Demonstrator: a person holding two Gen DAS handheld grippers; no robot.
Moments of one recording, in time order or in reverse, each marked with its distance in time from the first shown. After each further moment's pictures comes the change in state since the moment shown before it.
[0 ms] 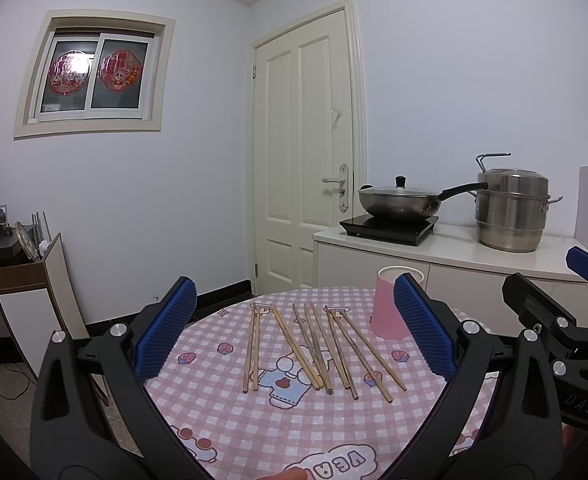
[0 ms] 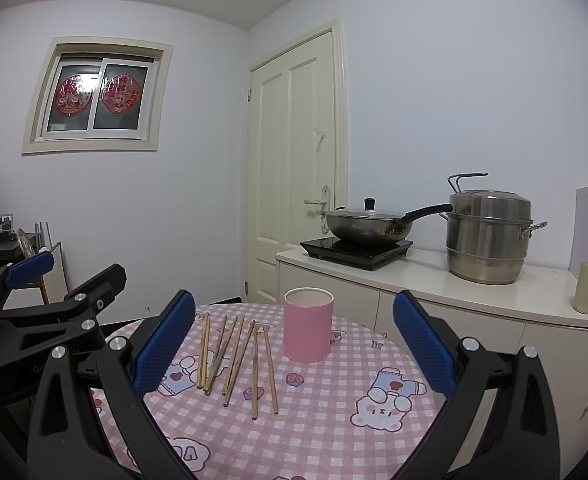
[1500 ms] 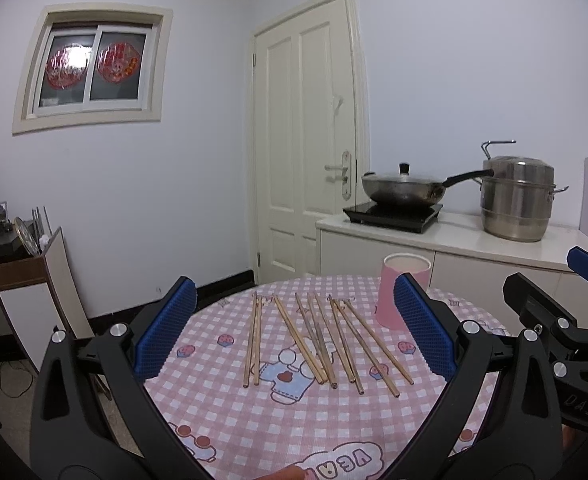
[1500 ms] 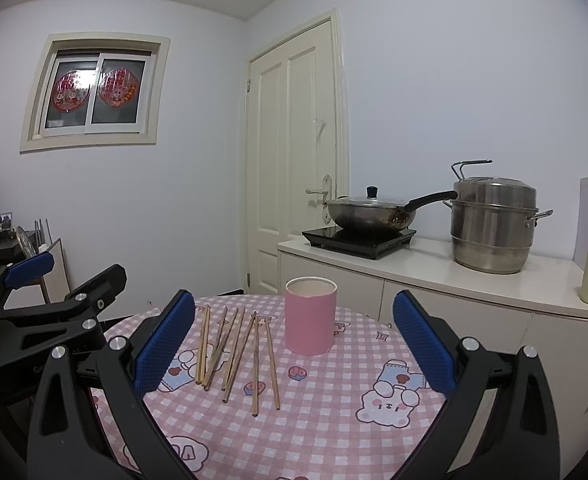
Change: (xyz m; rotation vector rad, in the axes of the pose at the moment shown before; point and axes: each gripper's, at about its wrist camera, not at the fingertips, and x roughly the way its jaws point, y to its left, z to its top) left arm 0.020 -0.001 -0.007 0.008 0.060 0.008; right arm 0.015 -0.001 -0.008 0.011 0.040 0.012
